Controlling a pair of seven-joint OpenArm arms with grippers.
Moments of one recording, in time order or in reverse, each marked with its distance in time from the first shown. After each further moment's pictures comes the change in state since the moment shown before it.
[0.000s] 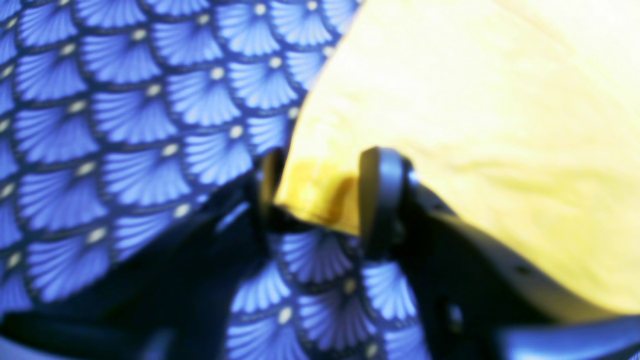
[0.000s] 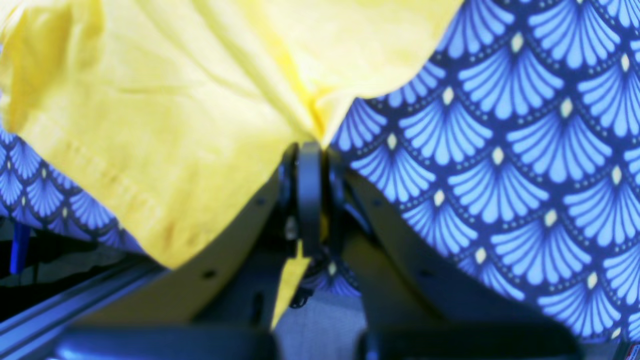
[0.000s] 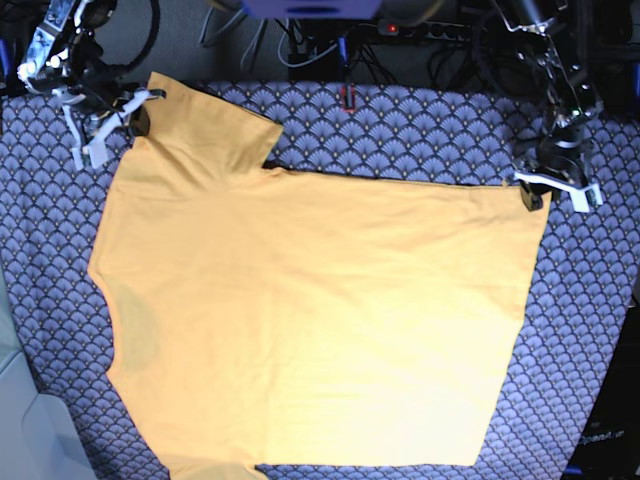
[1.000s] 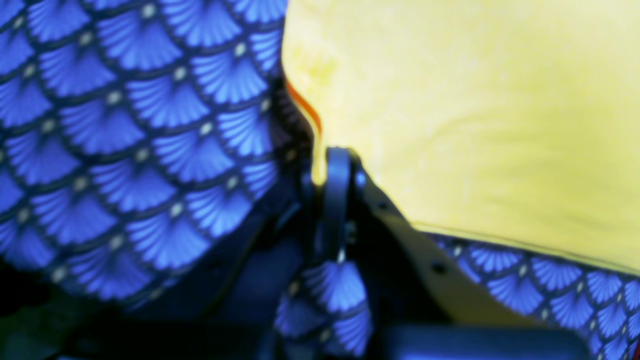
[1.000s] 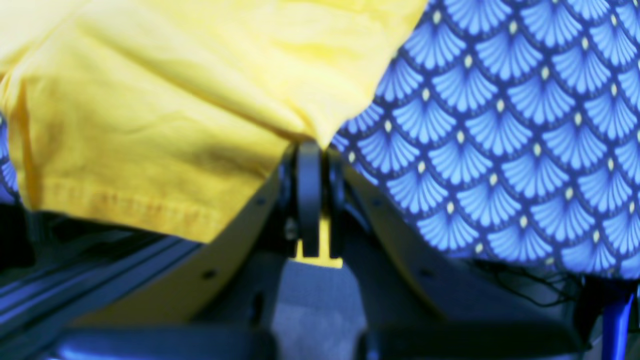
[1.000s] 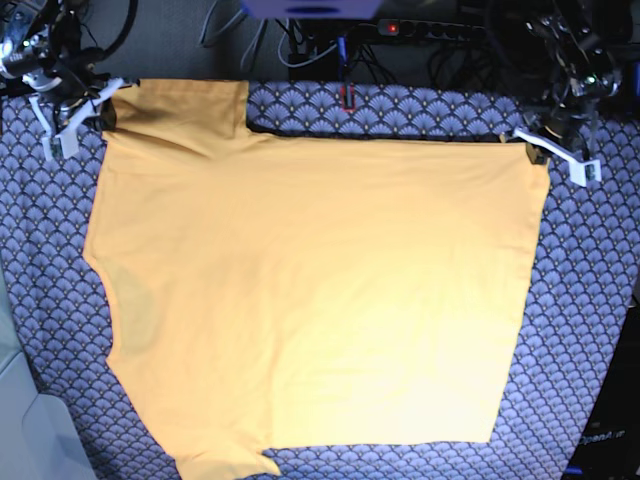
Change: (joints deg) left arm 8.4 2.2 -5.7 17.6 0.4 -2.8 20.5; right arm -5.5 1.2 4.8 10.1 0.1 0.0 -0.2
